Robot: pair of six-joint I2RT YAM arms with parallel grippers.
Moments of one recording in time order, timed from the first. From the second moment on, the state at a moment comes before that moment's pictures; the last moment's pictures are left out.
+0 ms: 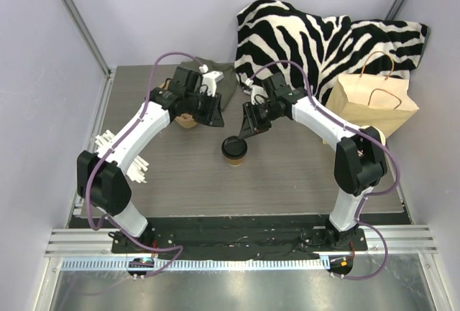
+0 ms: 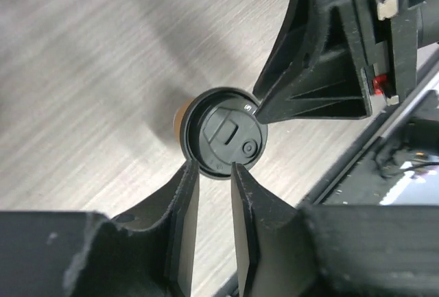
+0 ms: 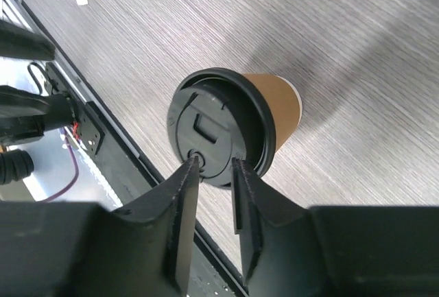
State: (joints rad) left arm -0.45 1.63 1.49 -0.70 0.45 -0.13; right arm 0.47 1.81 1.47 -0.66 -0.61 0.18
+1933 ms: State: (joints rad) left arm -0.57 1.64 1.48 -0.81 0.24 -0.06; right arm 0.55 1.74 1.33 -0.39 -0.71 0.50
